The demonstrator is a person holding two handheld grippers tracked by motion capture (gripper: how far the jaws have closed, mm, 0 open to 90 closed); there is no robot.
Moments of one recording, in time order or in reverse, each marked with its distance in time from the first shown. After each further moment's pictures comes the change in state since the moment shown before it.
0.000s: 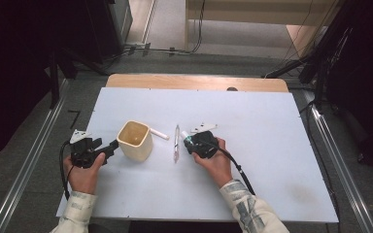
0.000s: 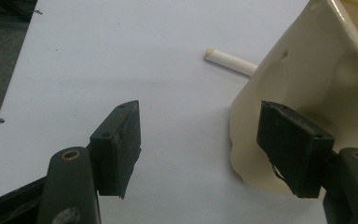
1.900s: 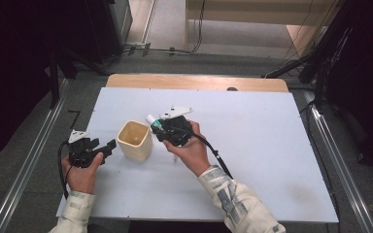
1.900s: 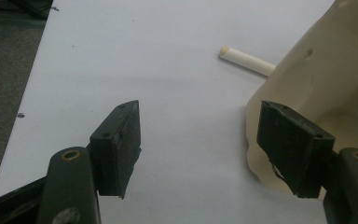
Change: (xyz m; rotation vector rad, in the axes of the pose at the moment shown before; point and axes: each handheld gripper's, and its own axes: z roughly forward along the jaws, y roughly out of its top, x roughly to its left) left arm 0.006 0.000 0.000 0.004 0.030 -0.009; right arm 0.064 0.083 -0.021 -0.174 0.152 -0.119
